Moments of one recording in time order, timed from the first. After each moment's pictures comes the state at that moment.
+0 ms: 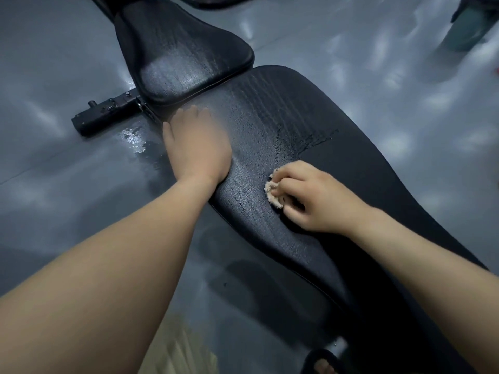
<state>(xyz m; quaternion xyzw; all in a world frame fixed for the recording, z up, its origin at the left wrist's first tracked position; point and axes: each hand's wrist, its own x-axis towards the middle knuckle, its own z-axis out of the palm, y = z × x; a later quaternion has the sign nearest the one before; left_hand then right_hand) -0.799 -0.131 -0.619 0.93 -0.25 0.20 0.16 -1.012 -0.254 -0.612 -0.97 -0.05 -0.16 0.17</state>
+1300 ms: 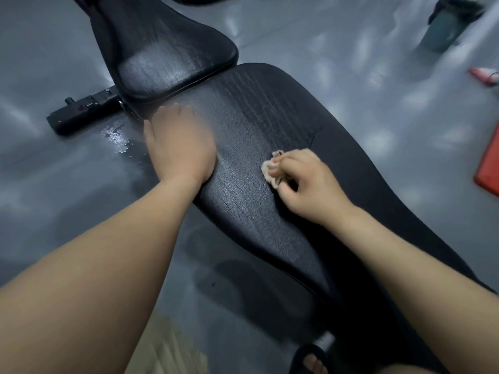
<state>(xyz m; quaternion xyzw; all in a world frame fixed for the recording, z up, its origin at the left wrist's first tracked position) -0.800 -0.131 -0.617 0.93 -0.26 0.21 0.17 -1.010 -0.261 -0.619 -0.94 0.10 -0.25 0.22</state>
